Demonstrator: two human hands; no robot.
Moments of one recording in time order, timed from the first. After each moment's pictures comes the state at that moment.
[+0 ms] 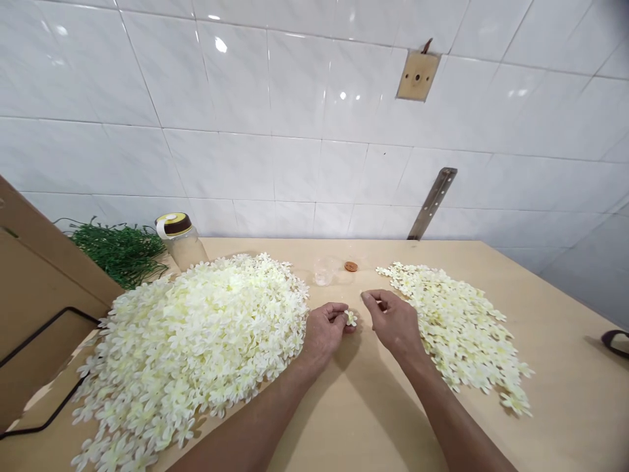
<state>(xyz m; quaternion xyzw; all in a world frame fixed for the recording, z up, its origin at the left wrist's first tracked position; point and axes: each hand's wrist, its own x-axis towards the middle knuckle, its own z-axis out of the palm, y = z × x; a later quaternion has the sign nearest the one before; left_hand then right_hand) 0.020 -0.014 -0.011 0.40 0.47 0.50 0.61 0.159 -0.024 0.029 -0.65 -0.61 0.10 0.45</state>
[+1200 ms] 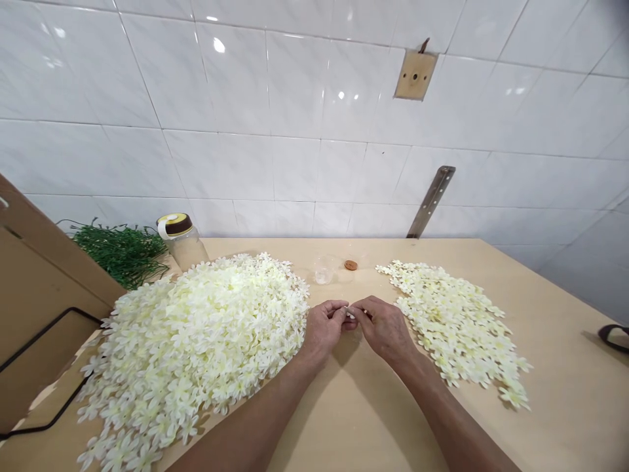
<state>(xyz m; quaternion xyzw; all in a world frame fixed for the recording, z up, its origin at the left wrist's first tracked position) 0.019 -0.016 -0.005 0.34 0.43 0.52 0.66 0.160 -0.026 0.013 -0.56 -0.76 0.07 0.33</state>
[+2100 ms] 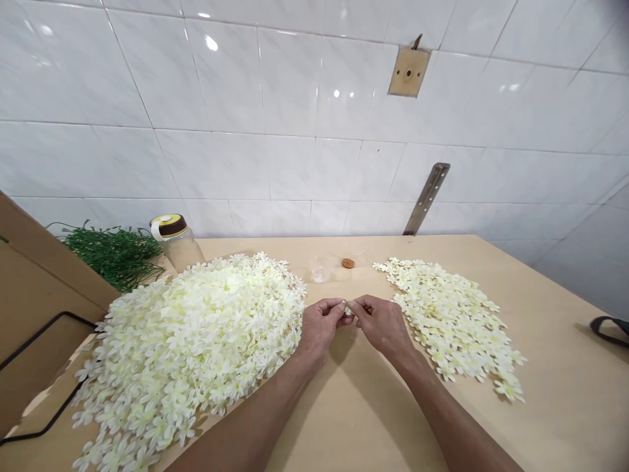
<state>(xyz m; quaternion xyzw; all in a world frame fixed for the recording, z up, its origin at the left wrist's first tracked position) 0.018 -0.020 -0.001 0.34 0.40 0.54 0.66 0.151 -0.032 0.029 -0.66 -0.66 0.17 0.33</state>
